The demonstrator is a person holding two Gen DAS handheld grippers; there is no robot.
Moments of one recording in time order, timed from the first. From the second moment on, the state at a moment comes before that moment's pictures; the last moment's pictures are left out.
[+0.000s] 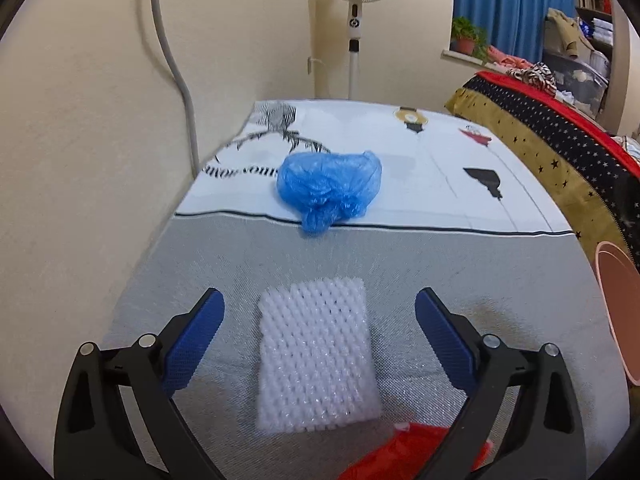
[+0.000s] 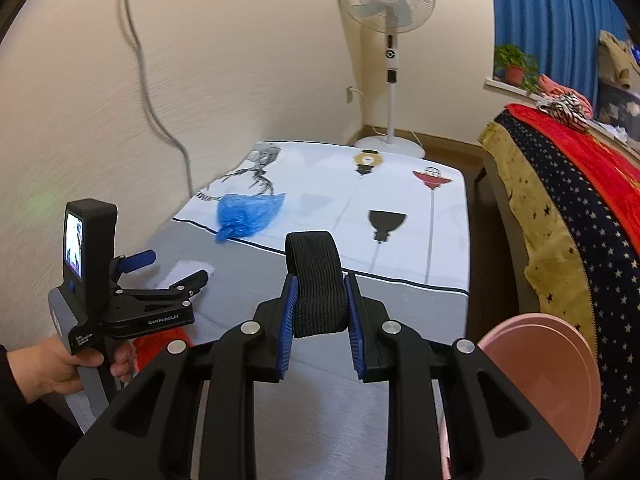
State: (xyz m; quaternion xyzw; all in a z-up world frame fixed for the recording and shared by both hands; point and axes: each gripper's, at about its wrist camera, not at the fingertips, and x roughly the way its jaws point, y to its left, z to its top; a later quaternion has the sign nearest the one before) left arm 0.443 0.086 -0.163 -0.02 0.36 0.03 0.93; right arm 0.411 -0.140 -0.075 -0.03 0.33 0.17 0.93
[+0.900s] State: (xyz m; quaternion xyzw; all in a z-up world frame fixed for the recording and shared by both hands) left arm 0.438 0.093 -0.117 -0.05 0.34 0.01 0.94; right arm 0.406 -0.153 -0.066 -0.03 0.32 0.17 0.93
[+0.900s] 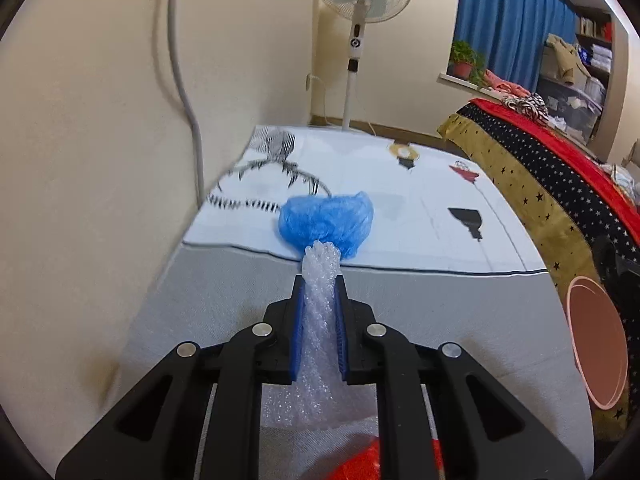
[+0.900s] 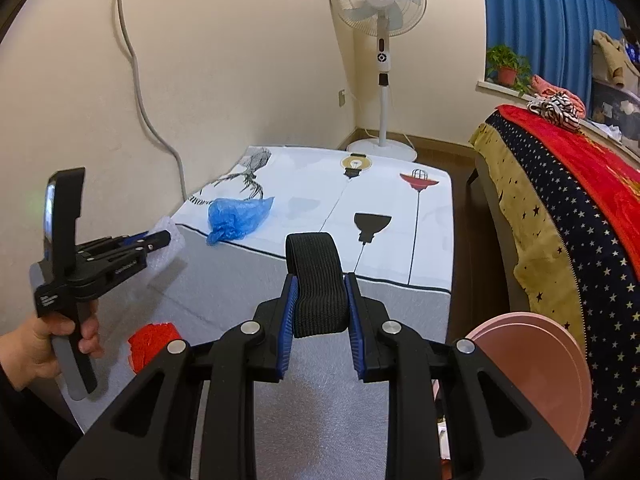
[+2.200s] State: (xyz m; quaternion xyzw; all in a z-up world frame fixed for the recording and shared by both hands) left arm 0.423 -0.227 -0.114 0.00 0.38 -0.25 0.89; right arm 0.372 -0.374 -0.076 0.04 0.39 -0.06 0.92
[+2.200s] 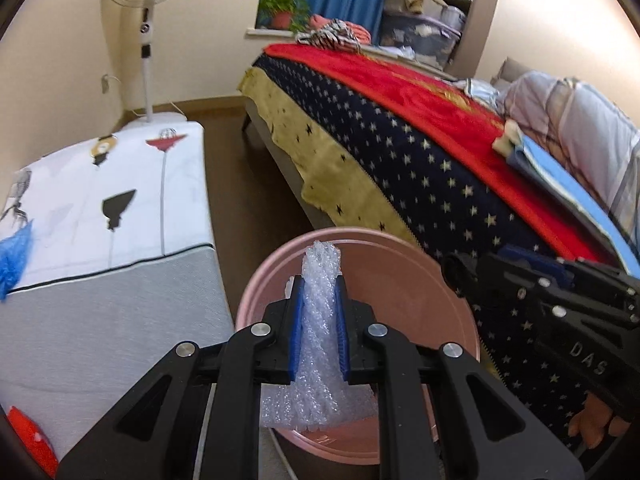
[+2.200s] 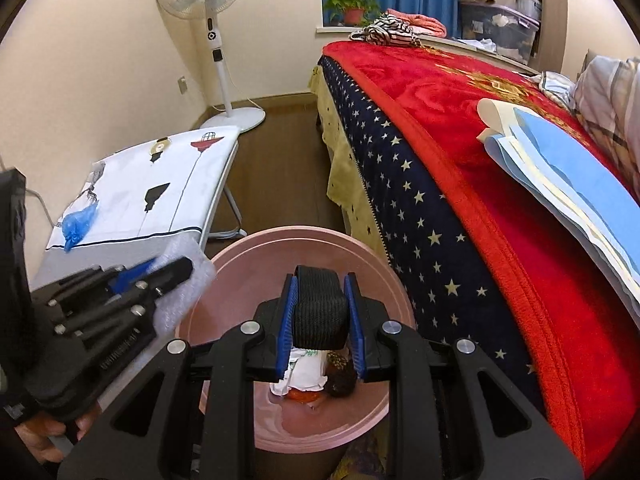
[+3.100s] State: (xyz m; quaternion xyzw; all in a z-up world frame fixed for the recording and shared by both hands) left arm 0.407 -0.145 -0.052 -0.03 0.32 -0.14 0.94; right arm 0.334 -0.332 -0.016 0.00 0.25 -0.07 0.96
